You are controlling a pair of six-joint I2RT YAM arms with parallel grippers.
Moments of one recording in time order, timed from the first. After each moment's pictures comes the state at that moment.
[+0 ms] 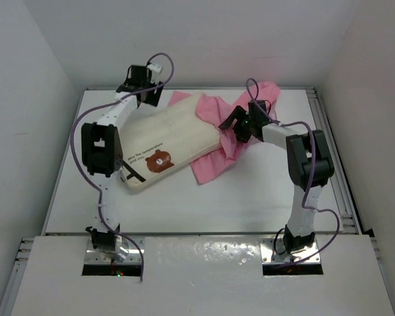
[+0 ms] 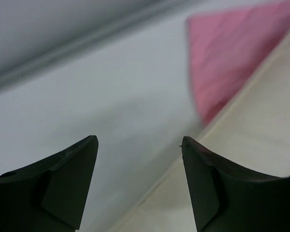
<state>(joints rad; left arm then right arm) -0.18 2.23 2.06 -0.43 -0.02 0.32 0.22 2.00 1.22 0.03 -0.27 0.81</state>
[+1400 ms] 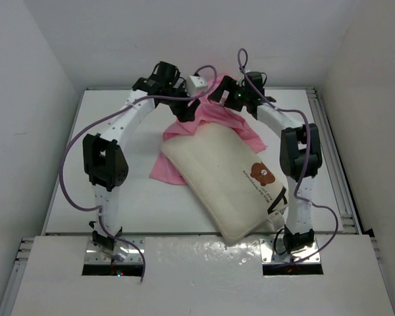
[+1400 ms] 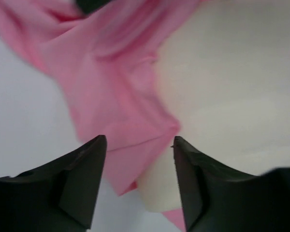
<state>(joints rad) -0.39 2.05 2.05 -0.90 0.52 0.66 0.23 2.20 1.71 0.00 -0.39 0.62</state>
